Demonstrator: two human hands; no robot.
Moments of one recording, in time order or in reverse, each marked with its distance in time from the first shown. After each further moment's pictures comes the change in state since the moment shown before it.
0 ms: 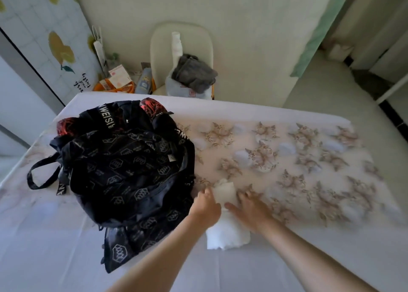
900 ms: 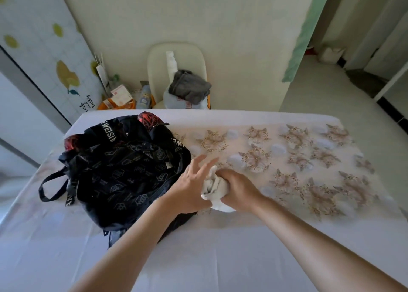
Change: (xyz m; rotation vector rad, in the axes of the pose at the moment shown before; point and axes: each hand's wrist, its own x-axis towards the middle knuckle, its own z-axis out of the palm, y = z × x) left_hand -0.051 0.009 -0.084 0.193 0.259 0.595; right_hand -0.034 -0.038 -0.075 0.408 0.226 -0.397
